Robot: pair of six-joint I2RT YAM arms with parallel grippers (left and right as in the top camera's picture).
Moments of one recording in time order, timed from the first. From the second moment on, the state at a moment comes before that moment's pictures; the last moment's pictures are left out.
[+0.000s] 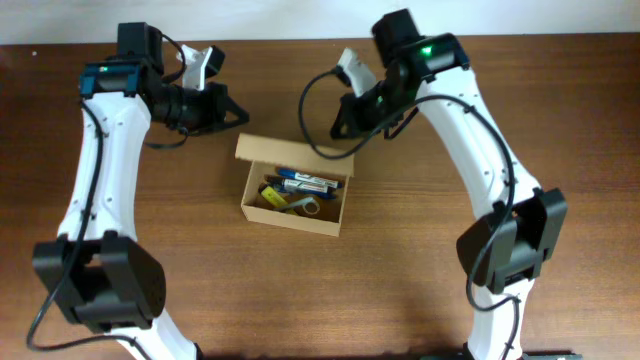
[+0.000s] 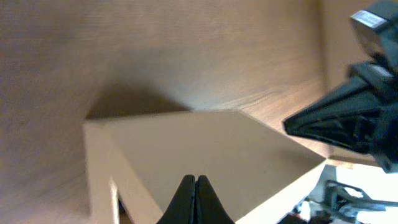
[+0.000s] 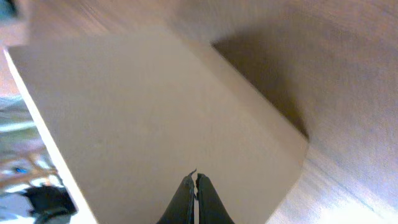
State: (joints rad) left arm 0.04 1.89 1.84 -1.22 0.75 0.04; right arm 0.35 2.11 2.13 -1.36 -0.57 -0.04
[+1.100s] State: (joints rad) left arm -0.07 1.85 1.45 -1.16 0.38 0.14; right arm 0.58 2.03 1.75 -1.31 -0.25 -0.04
